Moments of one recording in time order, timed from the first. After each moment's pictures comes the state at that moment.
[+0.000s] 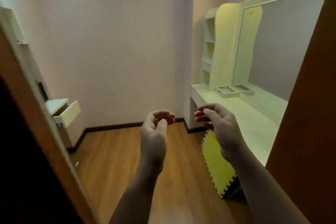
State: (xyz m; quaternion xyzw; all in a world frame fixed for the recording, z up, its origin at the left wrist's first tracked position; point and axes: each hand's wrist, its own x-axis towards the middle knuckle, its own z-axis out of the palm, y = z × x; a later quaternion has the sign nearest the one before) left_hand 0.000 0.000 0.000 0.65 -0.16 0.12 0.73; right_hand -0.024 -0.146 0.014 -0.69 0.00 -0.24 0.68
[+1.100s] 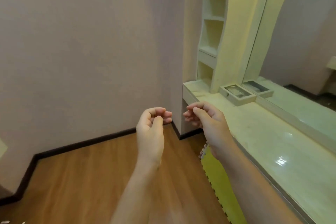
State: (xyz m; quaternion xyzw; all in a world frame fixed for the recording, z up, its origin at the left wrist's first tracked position) left_hand 0.550 -0.124 -0.030 0.65 -0.15 0.05 0.74; right_hand 0.509 -0.245 -0.021 -0.68 0.08 -0.27 0.67
